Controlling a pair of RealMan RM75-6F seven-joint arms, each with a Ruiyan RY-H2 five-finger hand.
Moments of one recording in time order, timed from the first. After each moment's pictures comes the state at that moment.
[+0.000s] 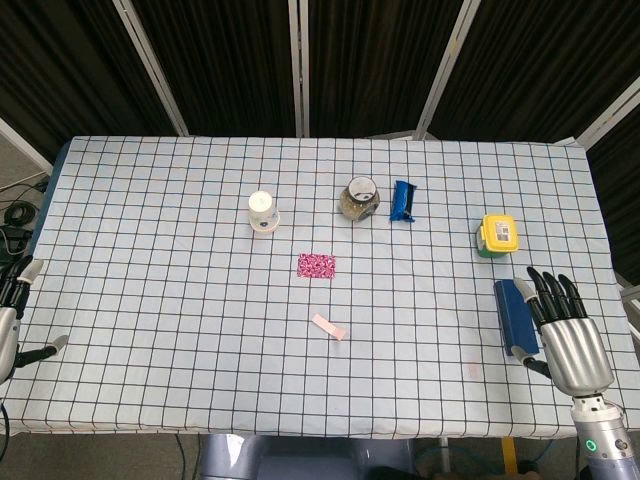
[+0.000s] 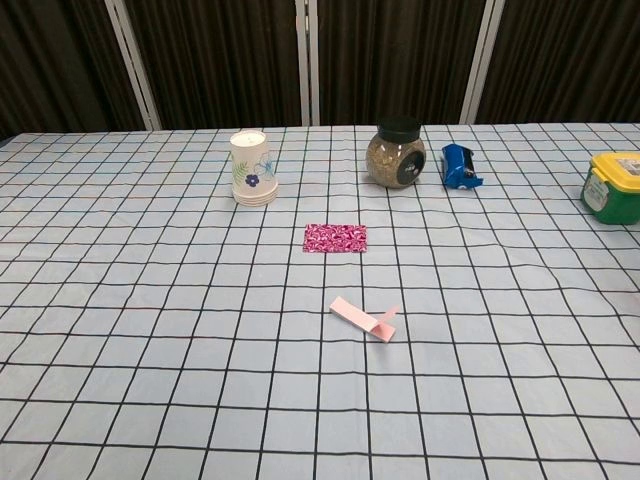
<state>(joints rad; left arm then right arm) -0.11 -1.01 -0.07 -1.84 1.41 1.50 0.12 0.16 -1.13 0.03 -1.65 -1.60 1.56 -0.15</state>
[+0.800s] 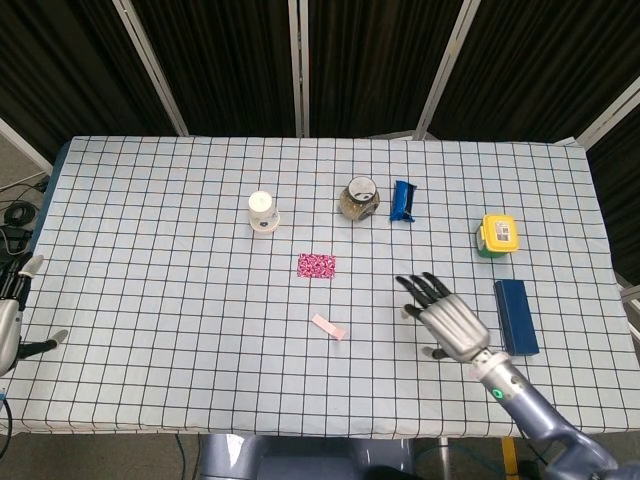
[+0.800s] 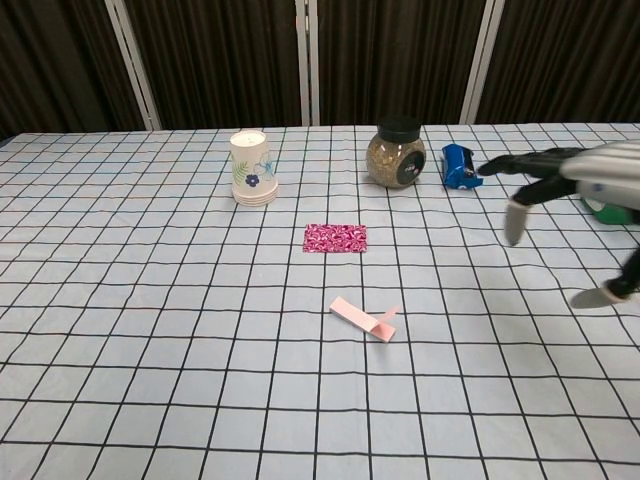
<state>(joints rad) -0.14 -1.03 -0.10 -1.81 1.33 1.43 0.14 0.52 -1.24 0.08 -1.68 -1.60 0.99 -0.16</state>
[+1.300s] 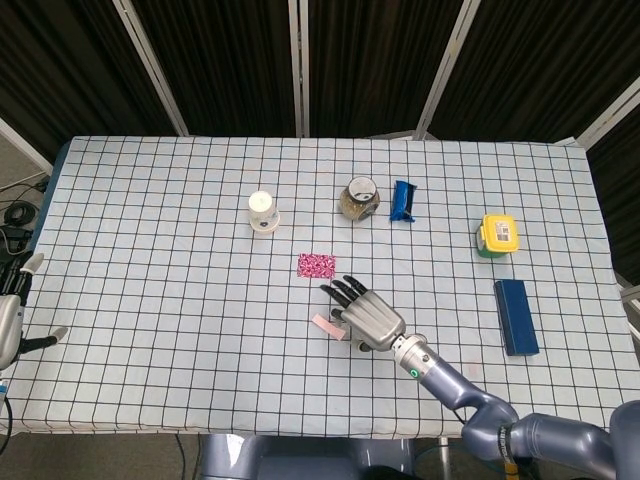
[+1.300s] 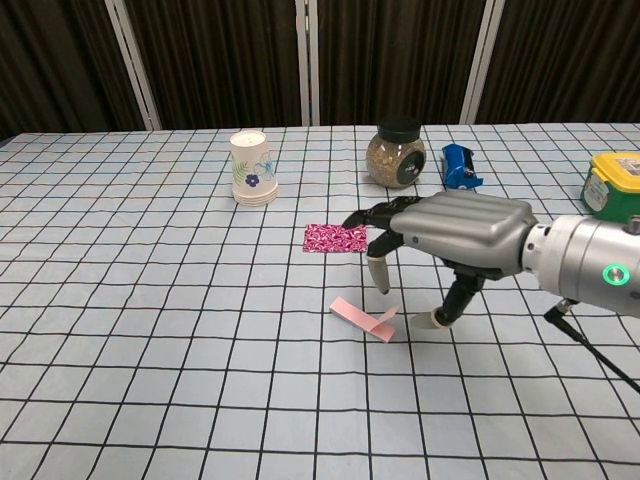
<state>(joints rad) -0.16 -1.05 -0.11 -1.77 1.28 1.39 0.13 0.70 -1.57 0.14 -1.48 -1.50 0.84 -0.28</state>
